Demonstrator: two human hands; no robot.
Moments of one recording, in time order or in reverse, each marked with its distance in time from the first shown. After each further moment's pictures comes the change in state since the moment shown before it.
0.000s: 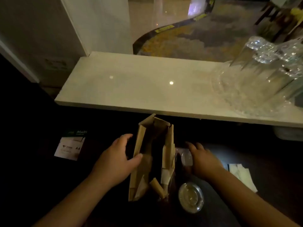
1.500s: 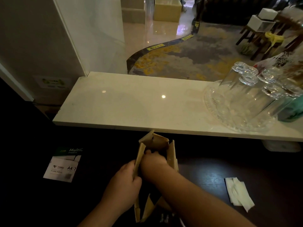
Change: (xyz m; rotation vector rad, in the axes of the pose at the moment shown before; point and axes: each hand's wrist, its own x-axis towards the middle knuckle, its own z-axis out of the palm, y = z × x) left_hand -0.003 0.023 0.014 -0.212 -0.066 -0.105; right_hand 0.047 -0.174 -0.040 -0.190 -0.204 -0.194
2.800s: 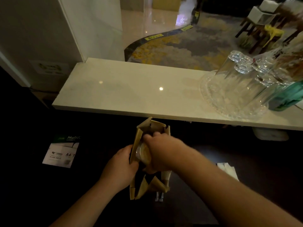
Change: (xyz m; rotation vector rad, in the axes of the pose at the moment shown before) left_hand -0.007 -0.008 0.000 0.015 0.028 0.046; right_hand -0.092 0.013 -0.045 -0.030 0.142 -0.081
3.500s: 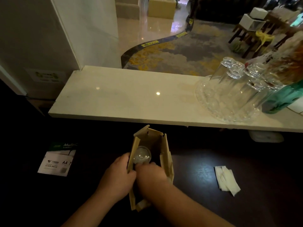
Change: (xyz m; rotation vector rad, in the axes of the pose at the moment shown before) left_hand -0.009 0.007 -0.001 0.048 -0.008 -0.019; right_hand 0.012 -0.032 0.081 0.128 -0.079 0.089
